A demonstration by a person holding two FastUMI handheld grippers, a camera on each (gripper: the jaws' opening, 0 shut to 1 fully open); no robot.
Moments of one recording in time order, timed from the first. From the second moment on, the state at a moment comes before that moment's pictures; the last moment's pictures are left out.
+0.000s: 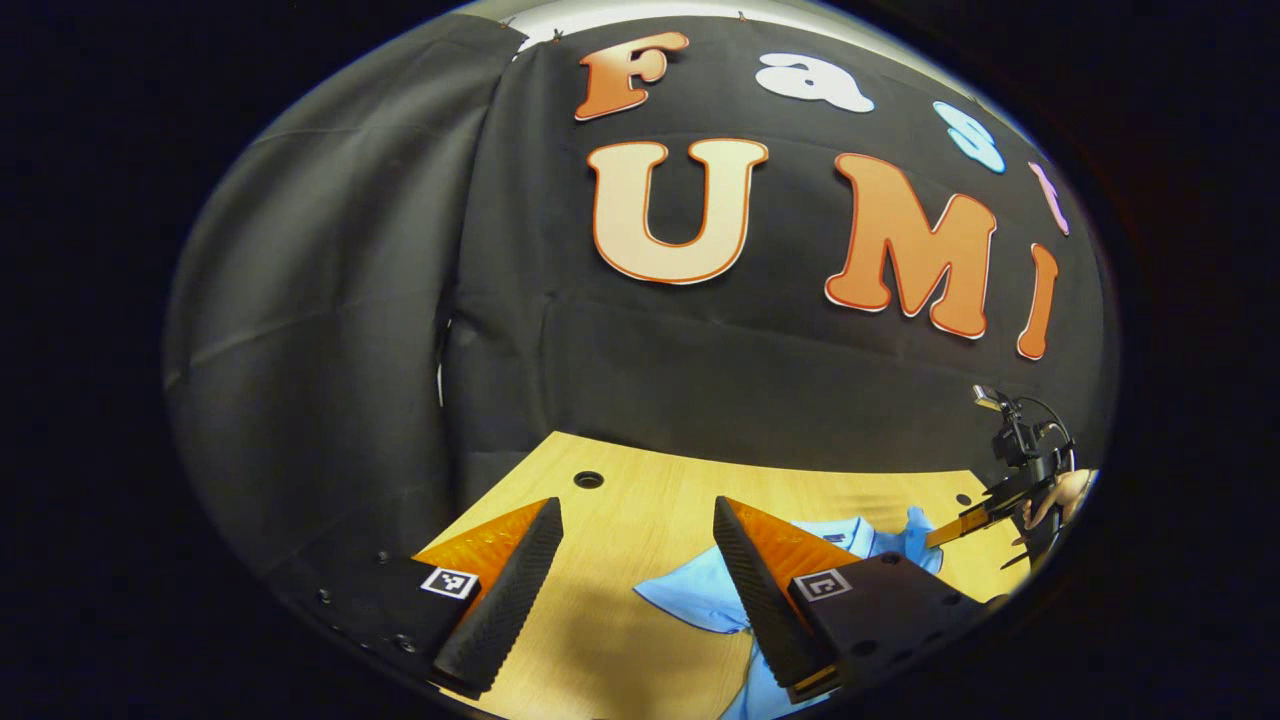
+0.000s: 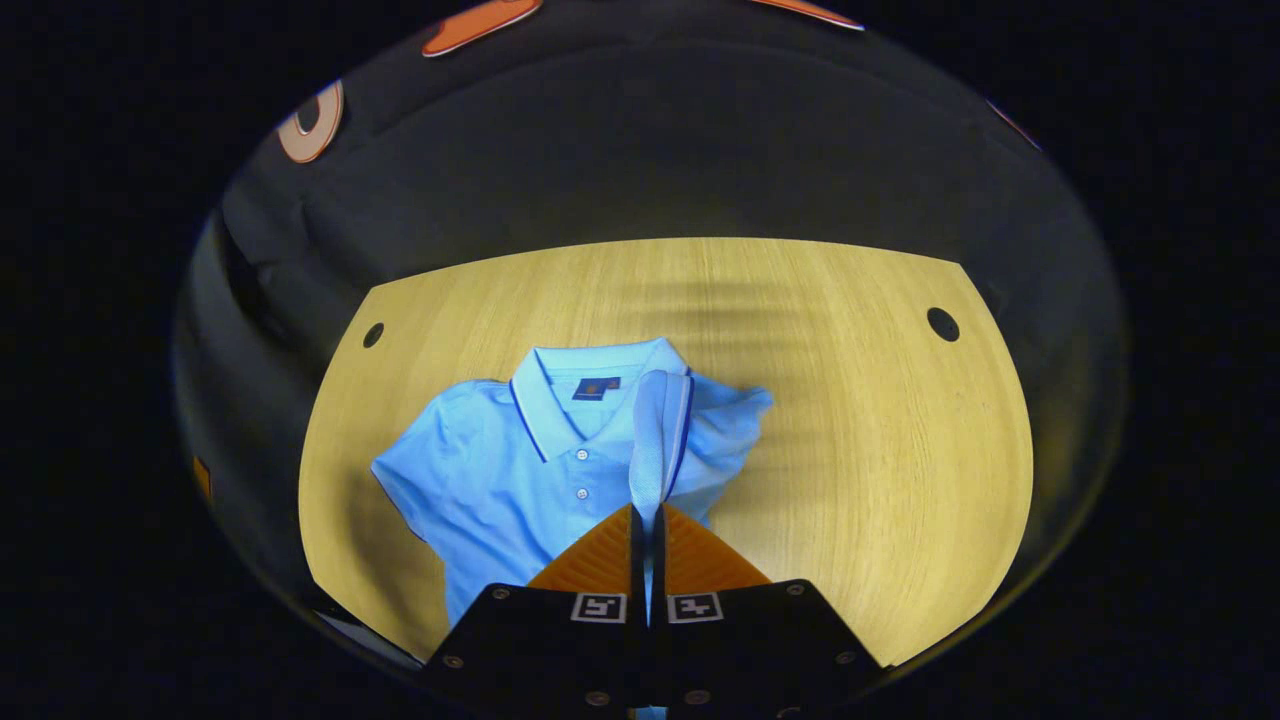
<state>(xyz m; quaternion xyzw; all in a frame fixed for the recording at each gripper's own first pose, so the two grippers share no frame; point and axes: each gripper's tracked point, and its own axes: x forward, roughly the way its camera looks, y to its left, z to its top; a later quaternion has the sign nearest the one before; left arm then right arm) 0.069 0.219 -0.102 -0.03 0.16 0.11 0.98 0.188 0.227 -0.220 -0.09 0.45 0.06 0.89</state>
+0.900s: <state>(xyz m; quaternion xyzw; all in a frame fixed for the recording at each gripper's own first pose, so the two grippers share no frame) 0.052 0.252 -0.116 -0.04 0.18 0.14 0.97 0.167 0.313 -0.252 -0.07 0.48 0.13 0.86</state>
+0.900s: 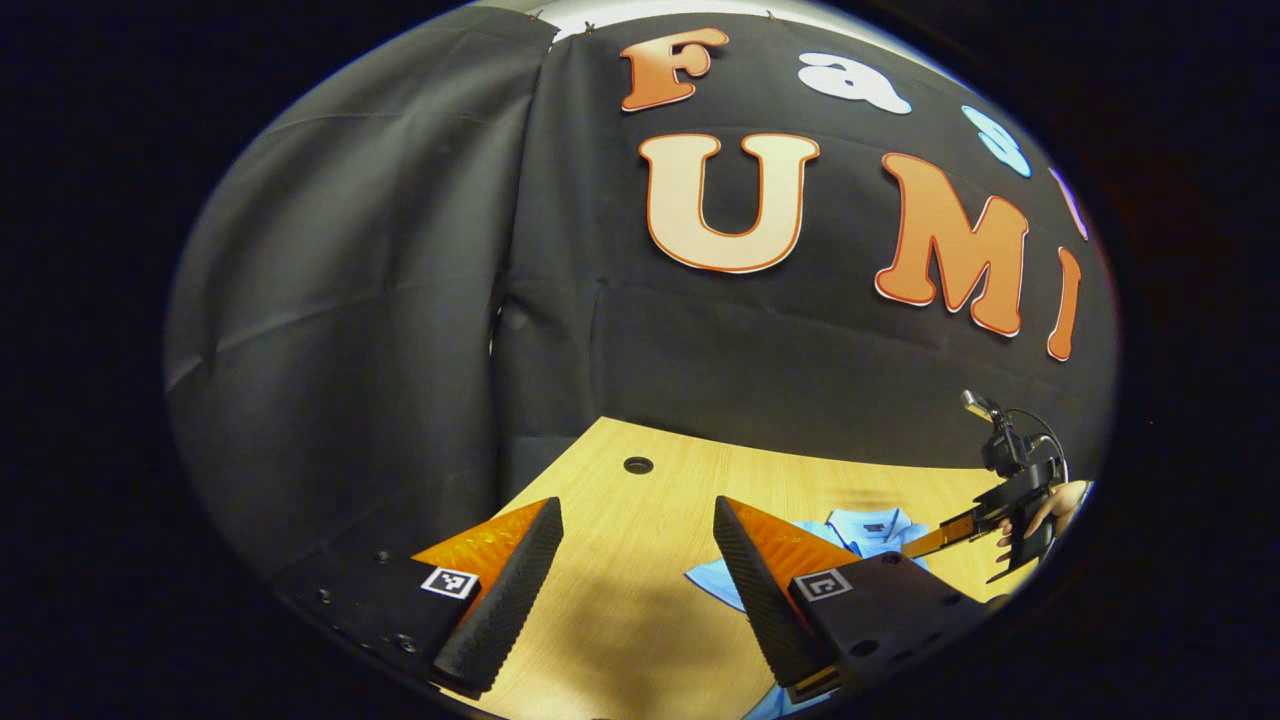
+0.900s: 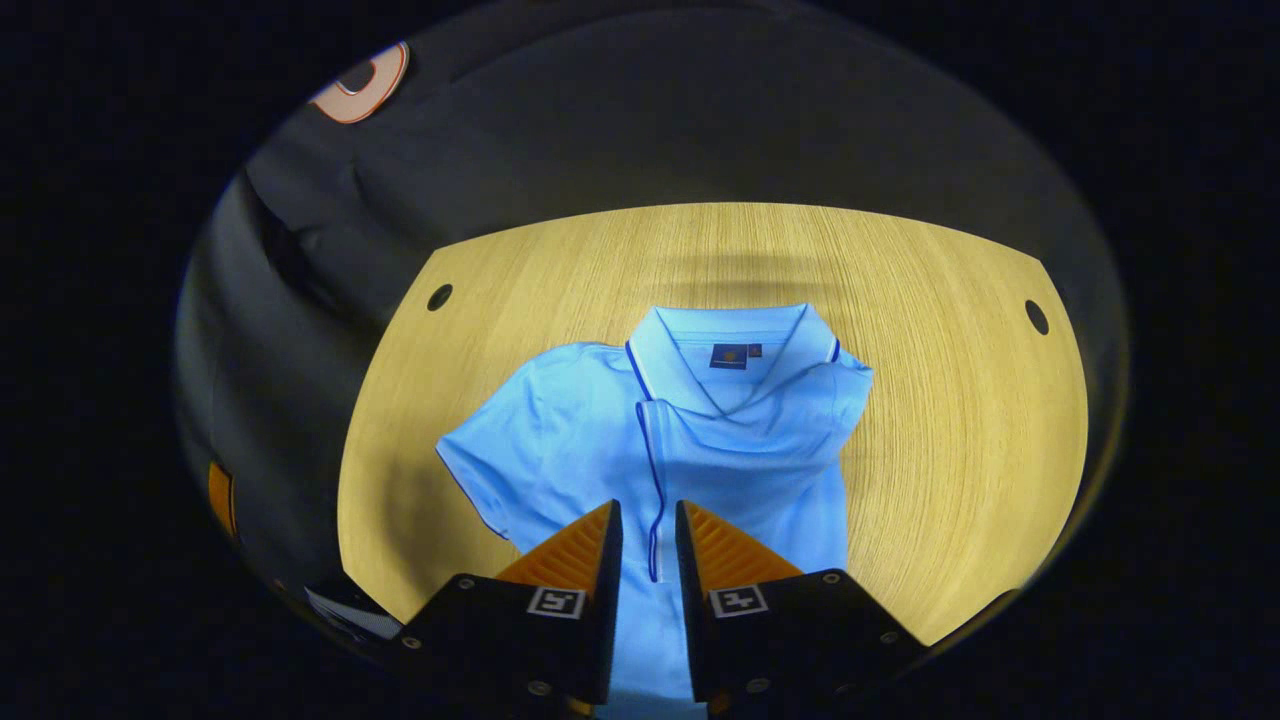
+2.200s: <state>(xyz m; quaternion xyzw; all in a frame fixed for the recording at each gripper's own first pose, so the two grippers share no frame) 0.127 0.152 -0.279 -0.05 0.40 0.08 0.91 0.057 0.168 -0.218 0.02 0.44 0.09 0.90</state>
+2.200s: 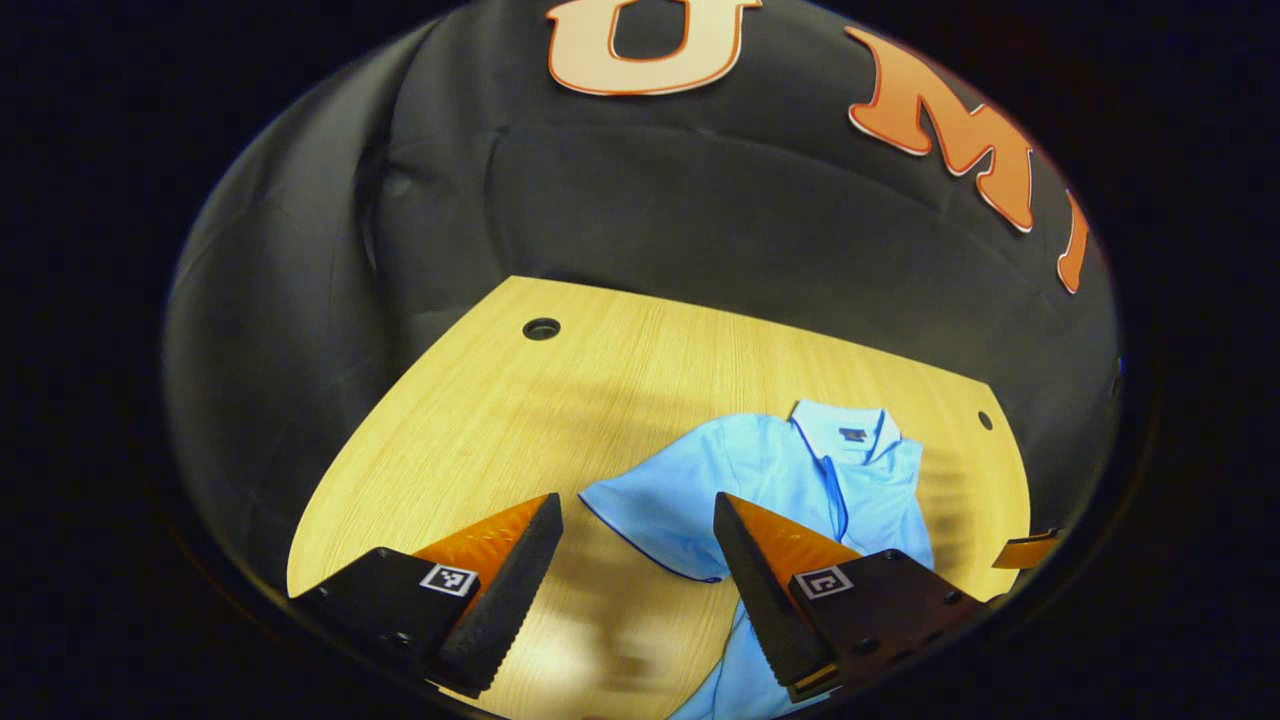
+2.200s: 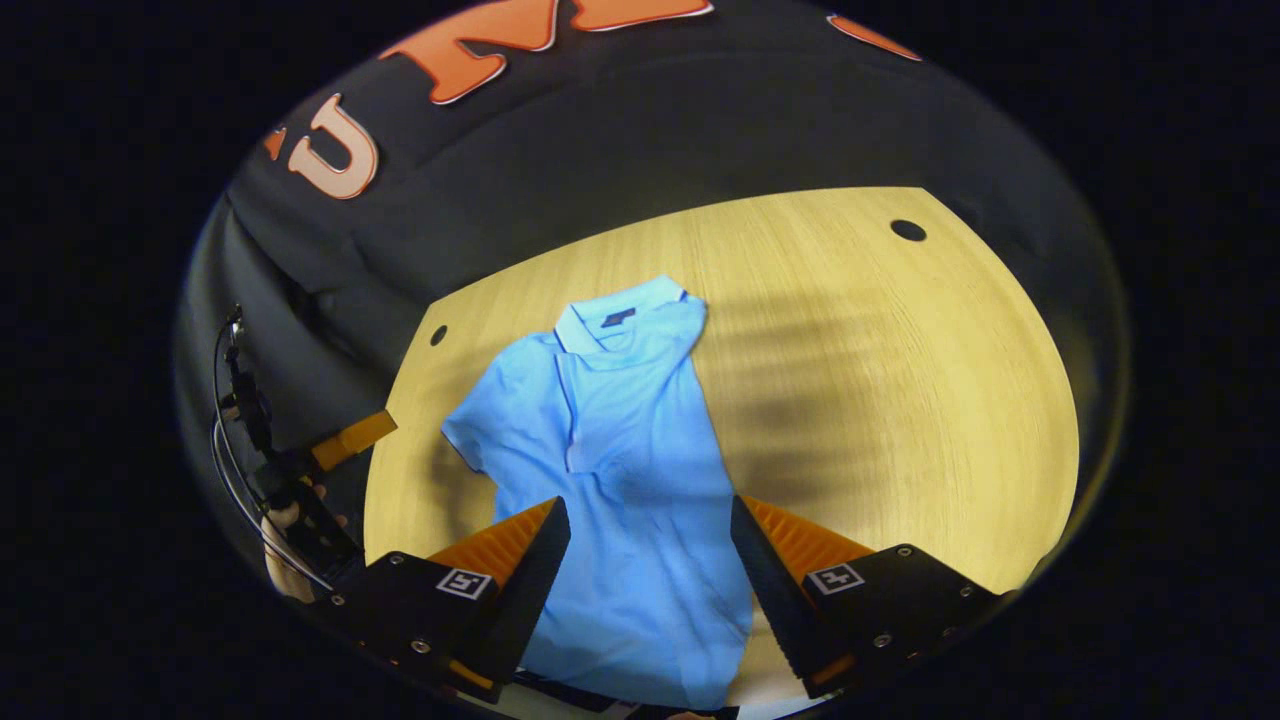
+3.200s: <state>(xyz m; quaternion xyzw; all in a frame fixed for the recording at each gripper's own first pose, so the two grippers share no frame) 0.130 0.145 -0.391 -0.06 0.50 0.11 0.85 0.031 0.085 -0.237 0.09 0.46 0.01 0.88</state>
